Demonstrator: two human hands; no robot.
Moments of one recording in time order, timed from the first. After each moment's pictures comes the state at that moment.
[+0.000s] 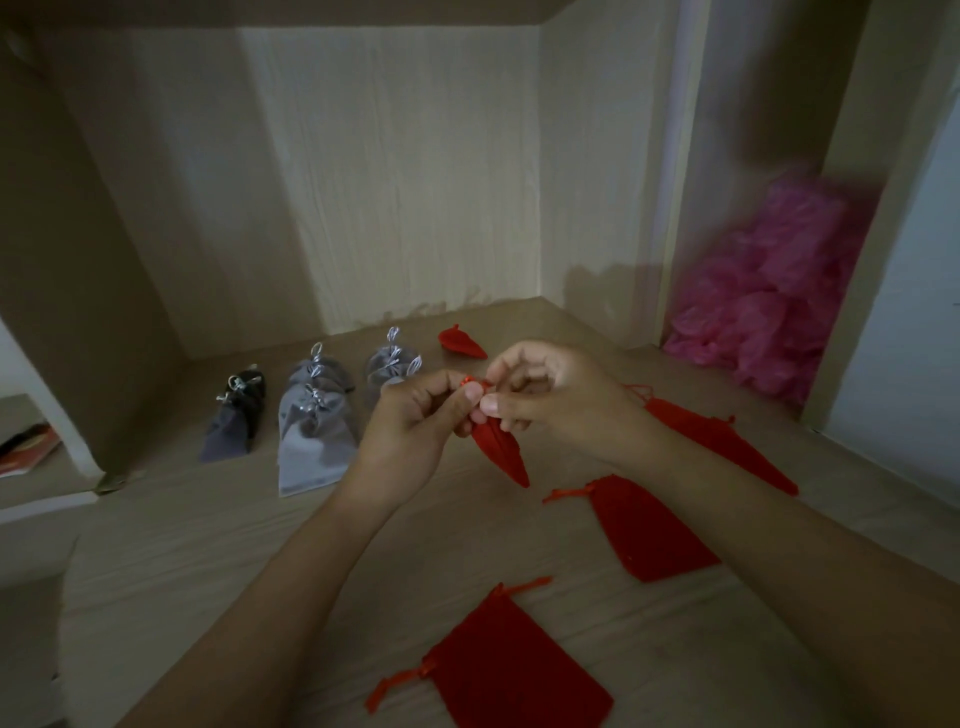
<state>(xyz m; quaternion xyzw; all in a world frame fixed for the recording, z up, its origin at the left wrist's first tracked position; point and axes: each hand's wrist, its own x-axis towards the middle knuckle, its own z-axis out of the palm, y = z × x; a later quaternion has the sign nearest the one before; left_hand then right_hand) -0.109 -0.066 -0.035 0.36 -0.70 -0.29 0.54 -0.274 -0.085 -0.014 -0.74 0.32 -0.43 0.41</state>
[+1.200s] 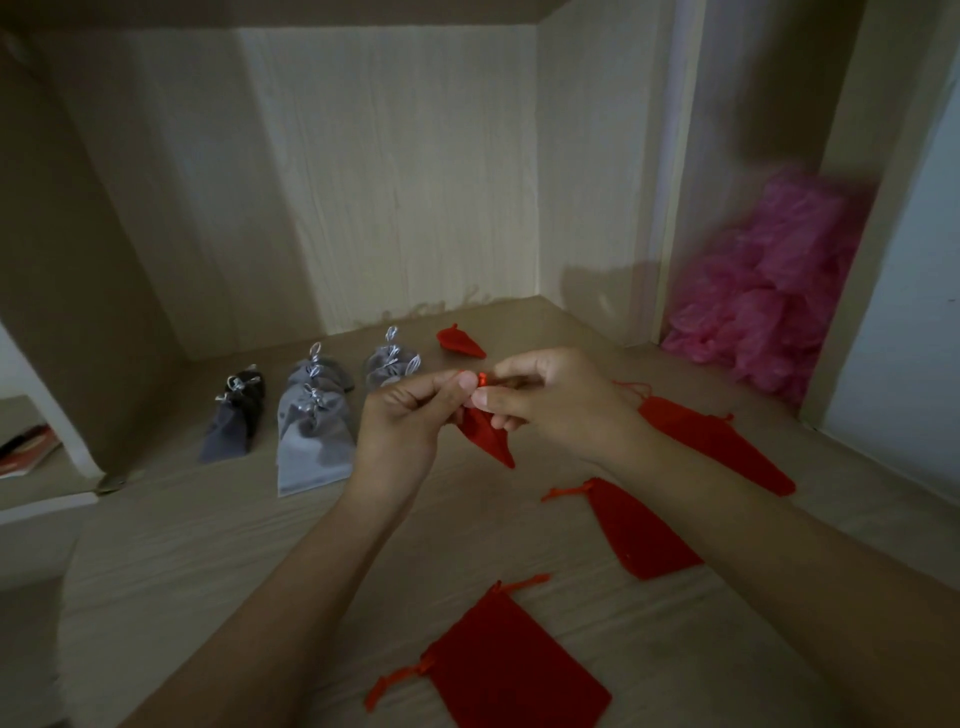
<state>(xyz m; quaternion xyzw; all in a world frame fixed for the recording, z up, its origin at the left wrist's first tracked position) -0.118 -0.063 -0.039 0.36 -0.60 -0.34 0.63 -0.266 -0.079 -0.013 -0.72 0.36 -0.44 0.41</state>
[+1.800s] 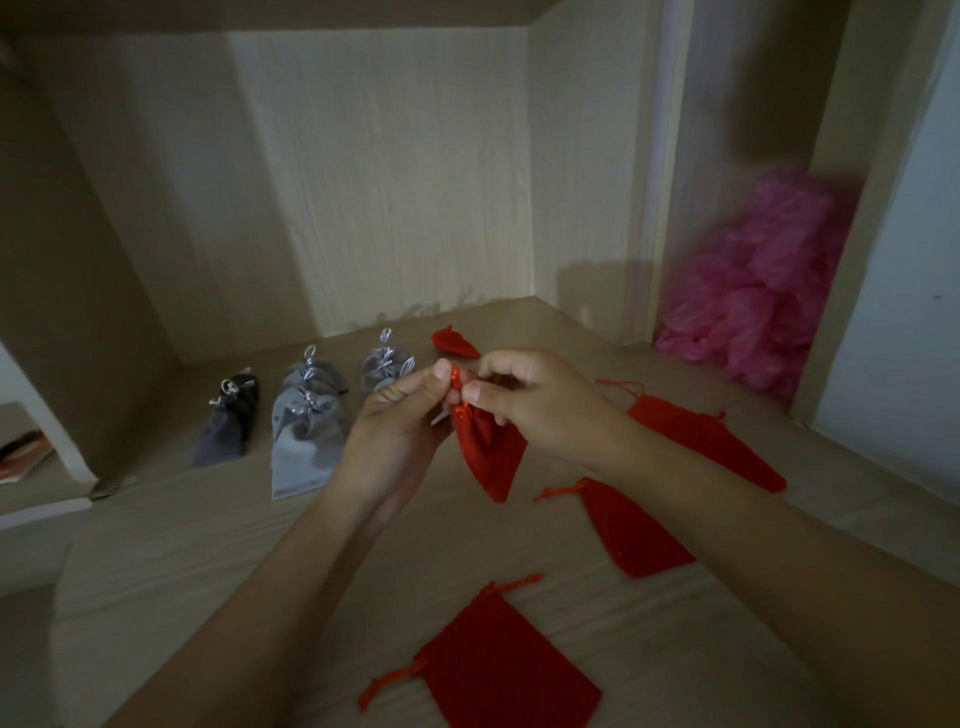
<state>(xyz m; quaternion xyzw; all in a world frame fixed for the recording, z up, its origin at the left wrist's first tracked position) -0.118 -0.058 -0.031 0.29 -0.57 -0.48 0.60 -0.264 -0.072 -0.006 -0.78 0.38 -0.39 0.32</state>
